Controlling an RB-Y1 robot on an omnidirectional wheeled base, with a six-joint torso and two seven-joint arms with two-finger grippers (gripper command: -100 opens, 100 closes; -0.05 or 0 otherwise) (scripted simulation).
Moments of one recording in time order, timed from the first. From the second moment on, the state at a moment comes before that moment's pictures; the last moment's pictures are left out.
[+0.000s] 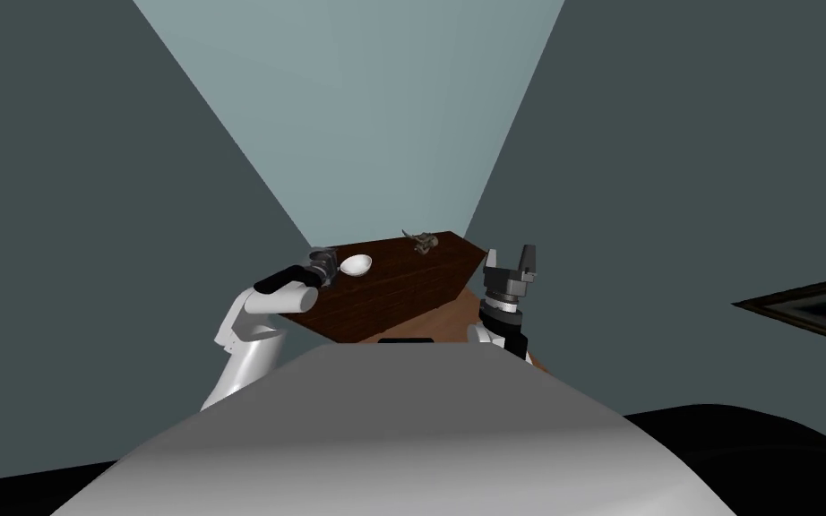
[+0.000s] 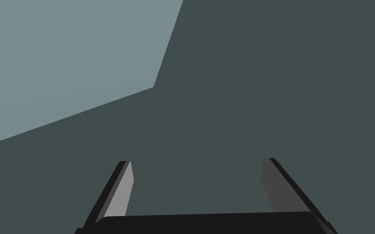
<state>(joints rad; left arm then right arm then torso) 0.14 0.37 0.24 -2.25 0.24 0.88 0.09 0.53 0.00 0.03 -2.32 -0.04 -0.65 -0.01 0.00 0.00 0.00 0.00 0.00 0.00</state>
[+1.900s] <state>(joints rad) 0.04 0.44 0.31 -2.21 0.30 1.39 0.14 0.53 0.00 0.03 -2.32 -0.04 -0.65 -0.01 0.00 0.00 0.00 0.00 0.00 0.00</state>
